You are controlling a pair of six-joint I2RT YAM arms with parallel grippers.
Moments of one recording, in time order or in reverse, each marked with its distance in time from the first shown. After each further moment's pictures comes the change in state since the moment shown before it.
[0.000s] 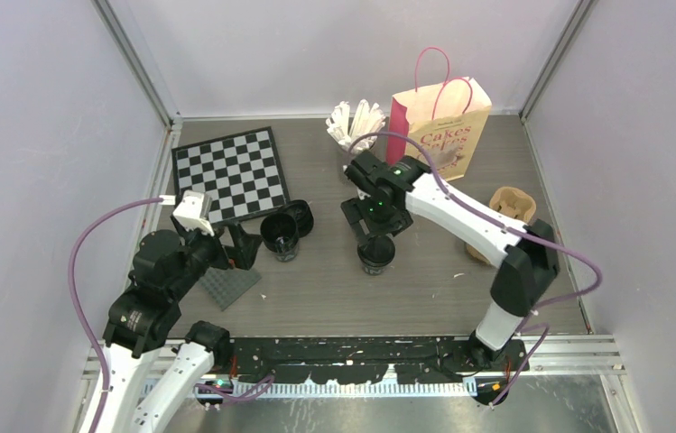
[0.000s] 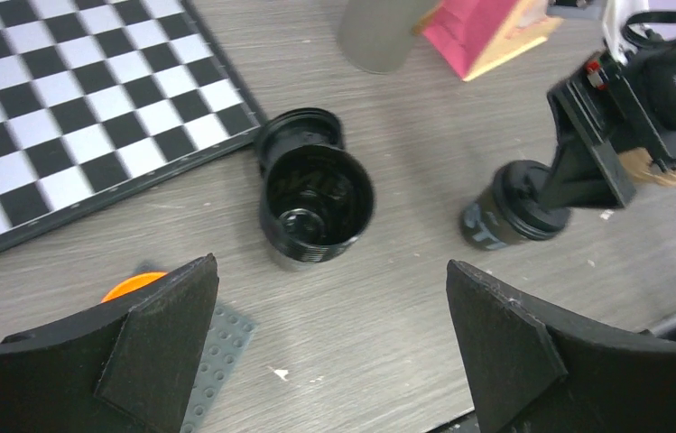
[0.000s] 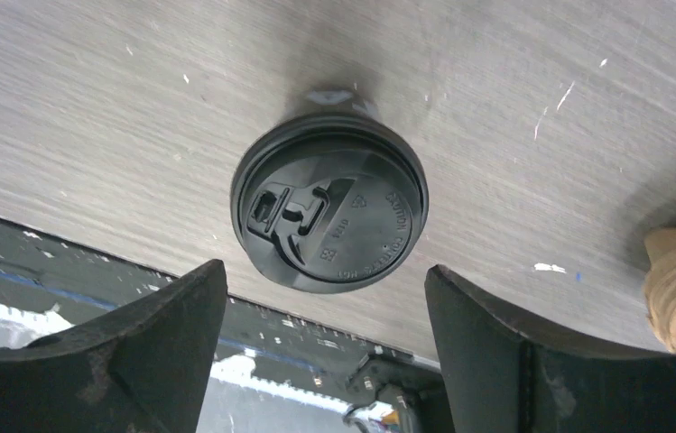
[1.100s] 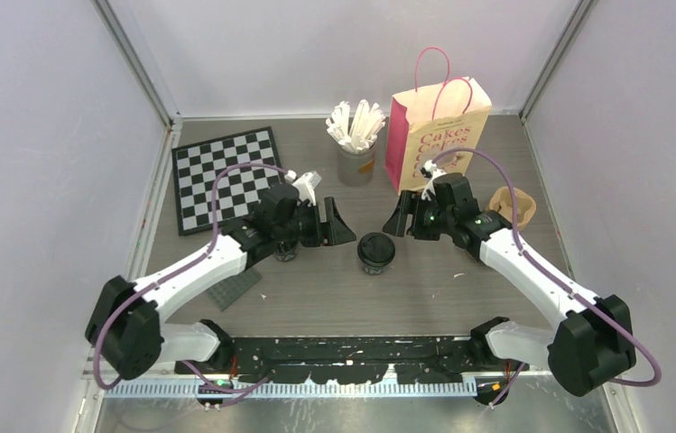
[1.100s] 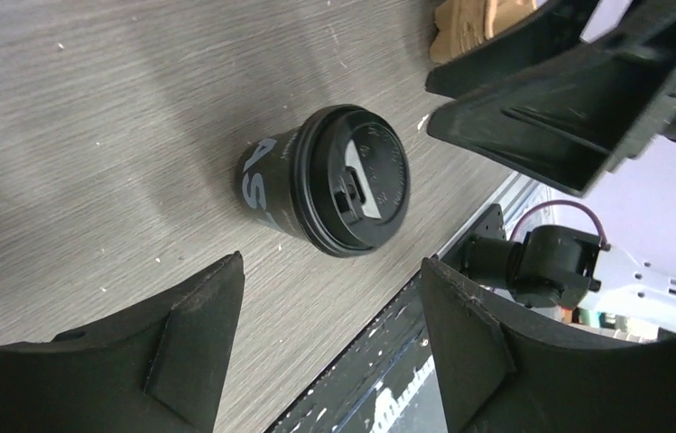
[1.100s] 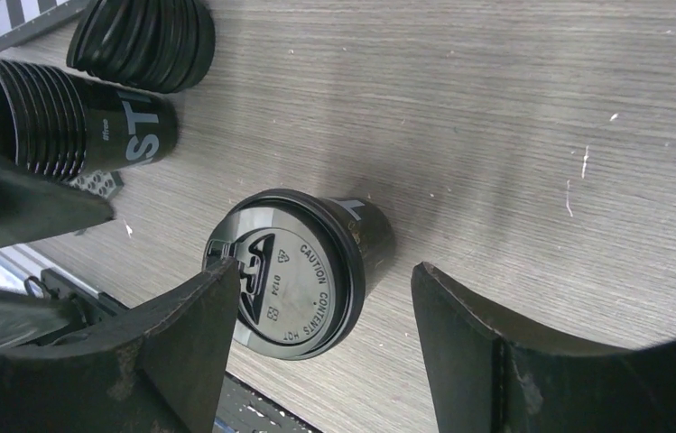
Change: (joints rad) left arm -0.321 0.756 -0.047 0.581 0.309 -0.467; right arm -0.349 -0.580 -0.771 0.800 -0.301 0.203
